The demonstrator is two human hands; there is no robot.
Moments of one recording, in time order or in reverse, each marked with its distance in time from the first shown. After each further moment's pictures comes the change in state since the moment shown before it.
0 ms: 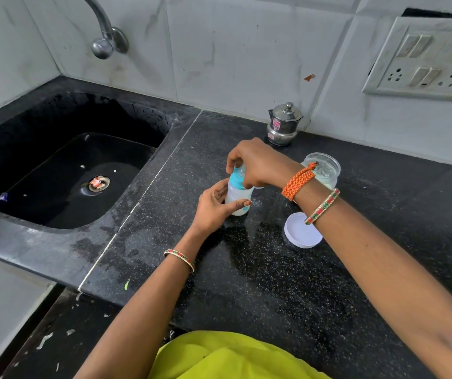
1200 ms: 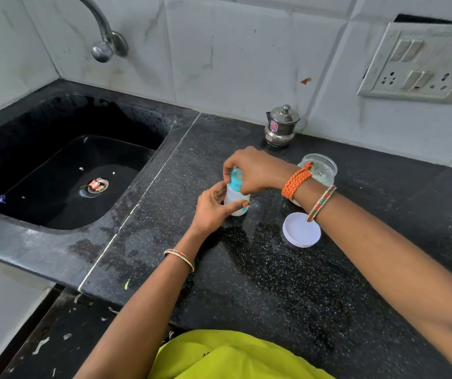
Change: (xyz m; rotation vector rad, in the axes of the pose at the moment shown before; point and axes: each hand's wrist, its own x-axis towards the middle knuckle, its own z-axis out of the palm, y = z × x) left_hand -0.002 0.002 0.000 -0.005 0.010 0.009; right_hand -0.005 0.001 0.002 -0.122 -0.093 -0.055
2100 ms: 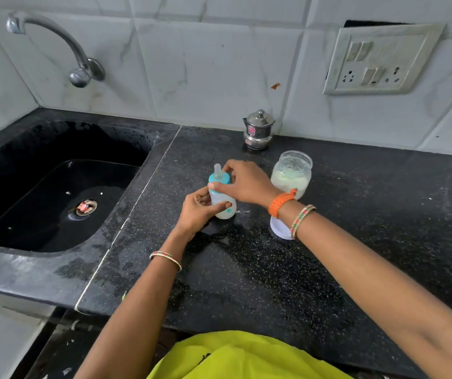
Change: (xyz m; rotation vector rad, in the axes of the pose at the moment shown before) left_hand -0.001 0.013 -0.008 0.048 -0.085 -0.034; right_hand -0.008 0.021 0.050 0.320 0.383 0.184
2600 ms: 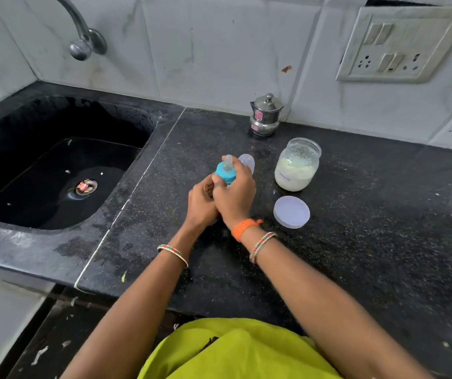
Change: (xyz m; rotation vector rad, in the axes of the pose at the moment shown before) left_hand -0.019 -0.008 0.010 0.170 0.163 0.137; right_hand -0.026 -0.035 0.078 0.600 0.554 0.243
